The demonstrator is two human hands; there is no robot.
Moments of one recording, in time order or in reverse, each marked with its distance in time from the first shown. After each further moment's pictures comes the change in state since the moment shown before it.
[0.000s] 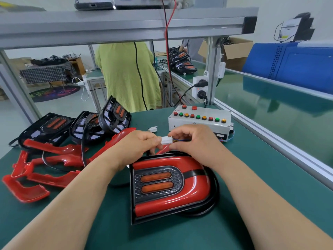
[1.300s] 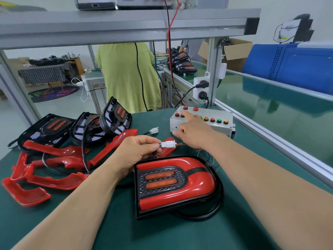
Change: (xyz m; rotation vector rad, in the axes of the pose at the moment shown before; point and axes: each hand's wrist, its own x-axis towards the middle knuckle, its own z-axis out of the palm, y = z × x) left_hand 0.002 -0.018 0.010 -0.564 0.118 -0.140; right_hand 0.067 0.026 0.002 -0.795 -0.290 0.183
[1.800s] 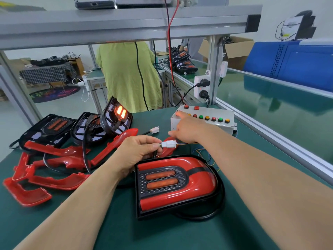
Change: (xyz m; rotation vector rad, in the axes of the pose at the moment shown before) left_hand 0.001 -0.003 -0.002 0.001 -0.006 0.003; right_hand 0.028 -0.005 0.003 -0.088 -0.042 -0.003
